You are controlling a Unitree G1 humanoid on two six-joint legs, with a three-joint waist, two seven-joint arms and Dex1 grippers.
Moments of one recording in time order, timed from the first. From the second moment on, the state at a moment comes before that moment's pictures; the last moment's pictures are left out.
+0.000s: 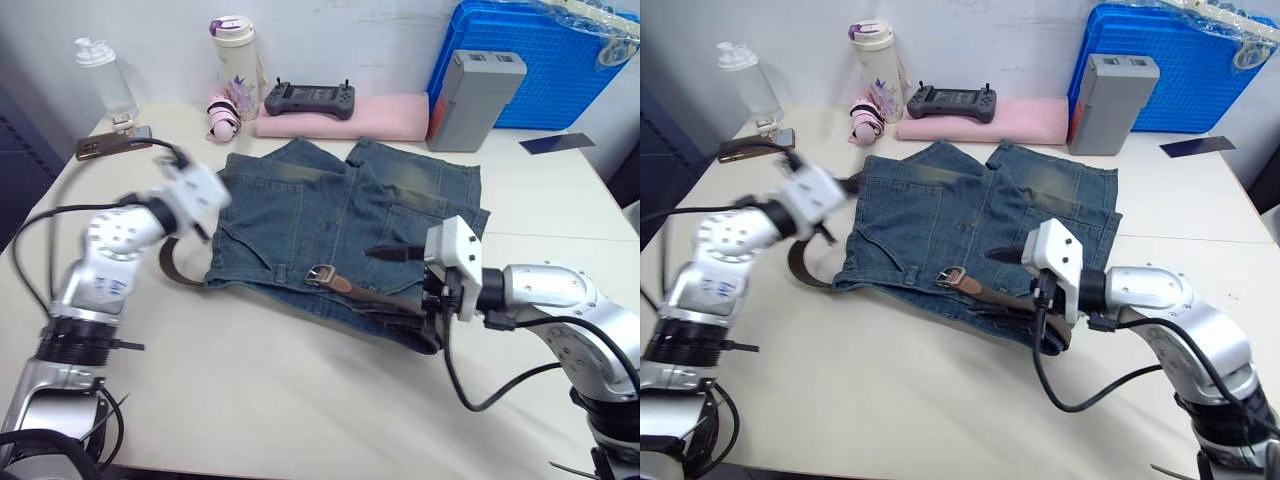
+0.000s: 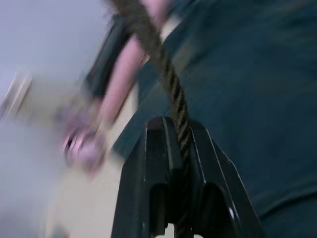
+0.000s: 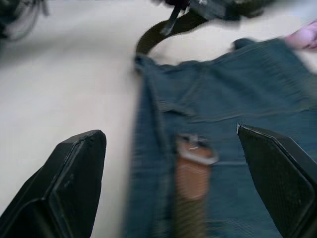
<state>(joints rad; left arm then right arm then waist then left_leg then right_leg) -0.63 0.74 -0.20 0.04 0.15 -0.05 -0.59 -0.44 -0.75 0.13 -0.53 0.46 0.54 0.84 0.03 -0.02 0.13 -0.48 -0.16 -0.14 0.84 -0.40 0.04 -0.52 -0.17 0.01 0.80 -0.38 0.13</state>
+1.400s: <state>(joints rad) -0.53 0.75 -0.07 -0.13 -0.13 0.05 -0.89 -0.54 -0.58 0.37 -0.26 -0.20 0.08 0.71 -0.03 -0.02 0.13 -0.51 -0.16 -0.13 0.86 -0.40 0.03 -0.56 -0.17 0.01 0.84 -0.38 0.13</state>
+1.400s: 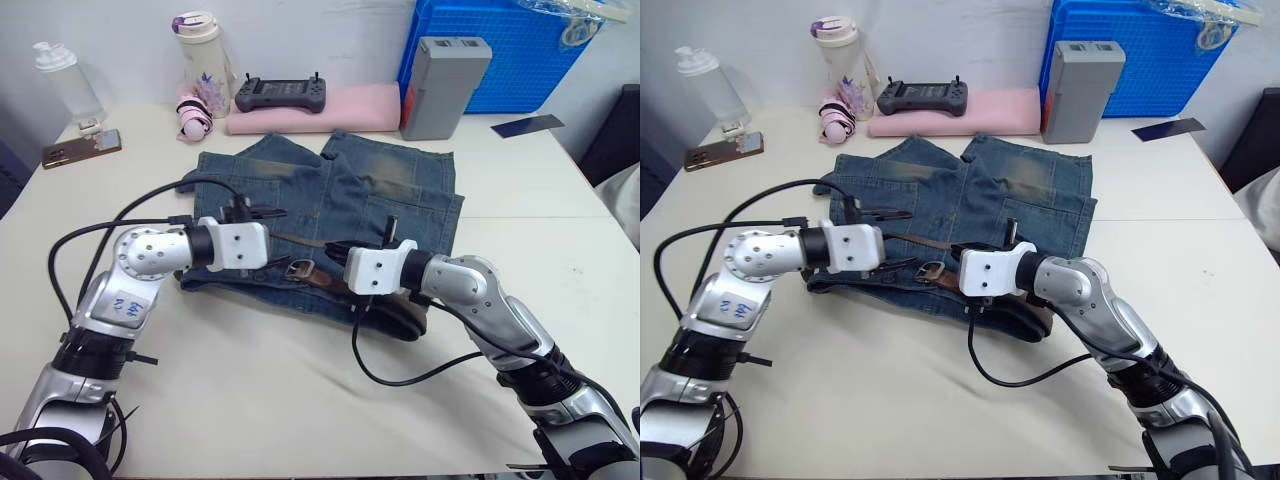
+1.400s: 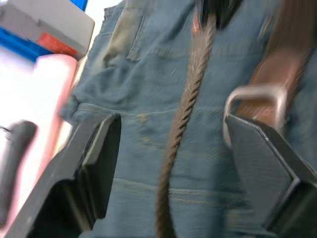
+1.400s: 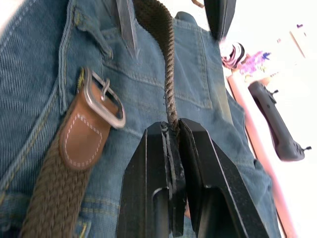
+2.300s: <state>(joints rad) -0.33 0.30 0.18 -0.35 -1.96 0.60 0.70 -0.50 -0.56 0.35 -0.25 -0.32 -0.04 0.69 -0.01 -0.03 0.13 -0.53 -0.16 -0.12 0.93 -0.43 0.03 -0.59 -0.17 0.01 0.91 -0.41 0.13</state>
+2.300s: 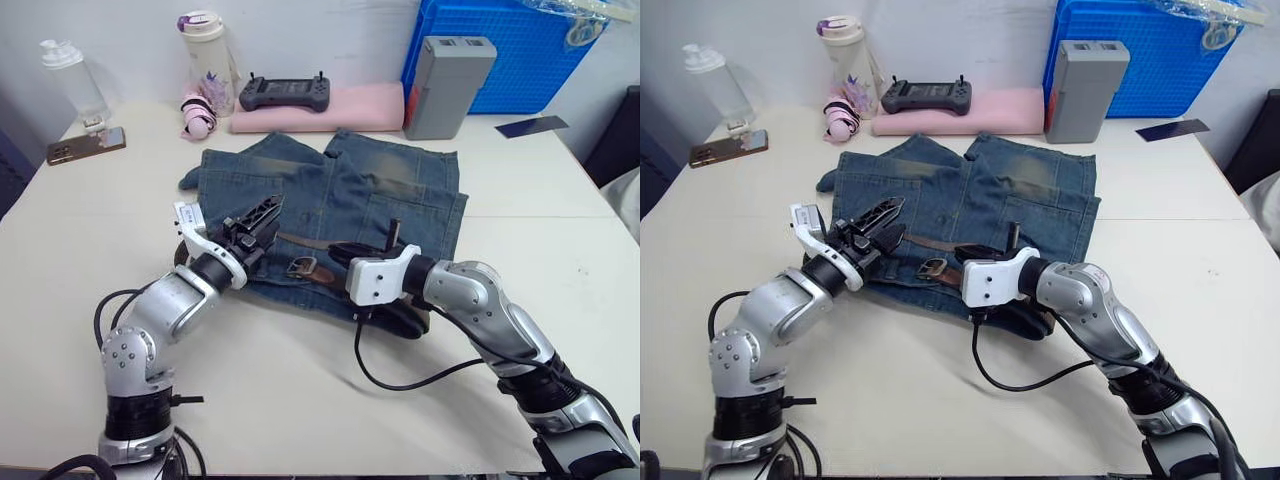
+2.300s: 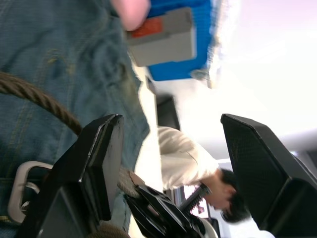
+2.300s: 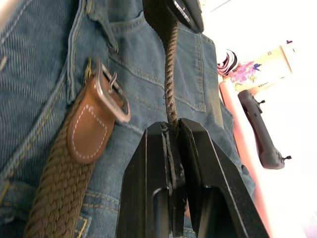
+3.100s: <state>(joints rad) -0.15 0.29 0.26 -0.55 -1.96 0.68 0.58 -0.50 -0.54 0.33 -0.25 -0.34 -0.06 0.67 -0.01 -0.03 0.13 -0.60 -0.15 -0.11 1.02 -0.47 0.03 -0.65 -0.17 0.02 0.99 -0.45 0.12</state>
